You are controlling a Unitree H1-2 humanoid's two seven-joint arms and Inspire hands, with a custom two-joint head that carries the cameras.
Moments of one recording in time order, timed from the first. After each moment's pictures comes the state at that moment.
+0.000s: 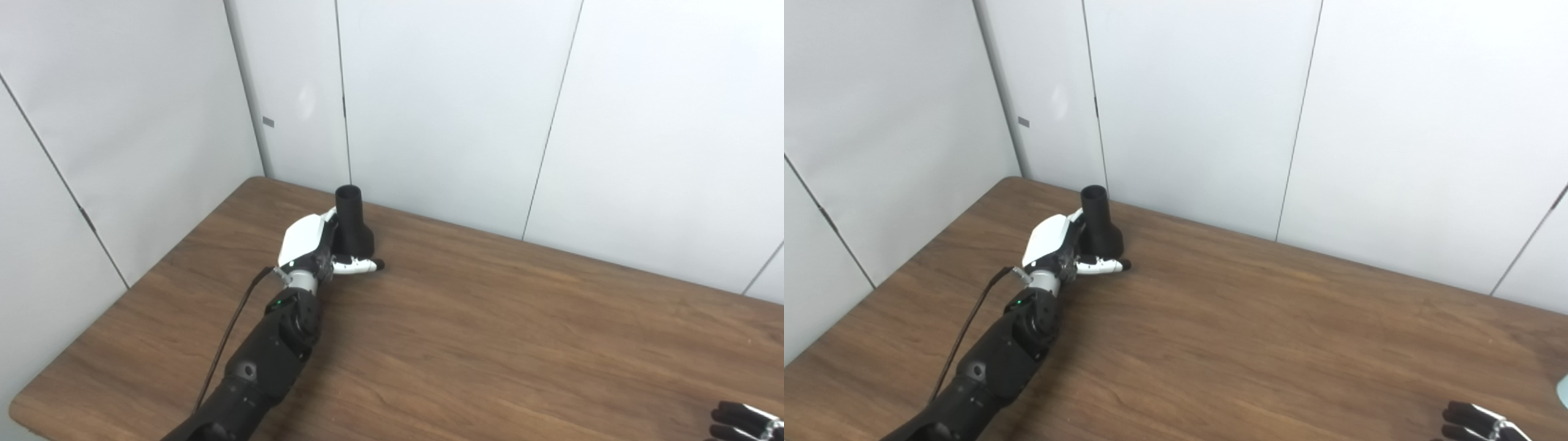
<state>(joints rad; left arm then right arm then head) -0.44 0.41 -0.08 0.46 0.55 0.26 0.24 0.07 -0.19 -0.08 -0.24 -0.04 0.15 0.06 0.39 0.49</state>
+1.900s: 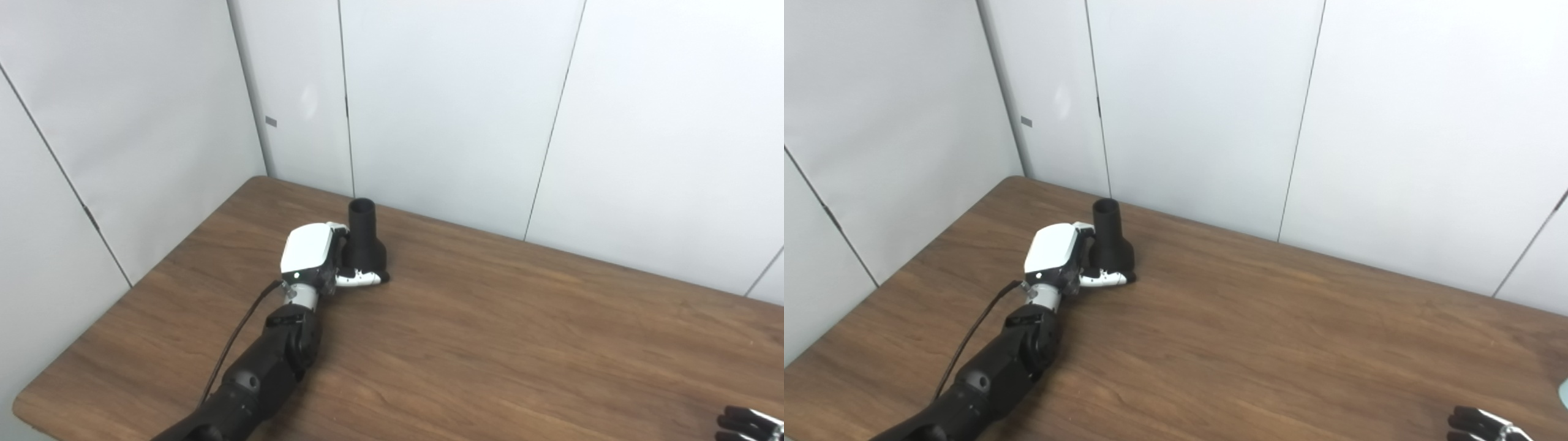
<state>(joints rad) -0.43 0.44 -0.21 0.58 0.70 0.12 0.45 0.08 -0.20 -0.09 -0.24 -0.04 0.15 0.06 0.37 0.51</state>
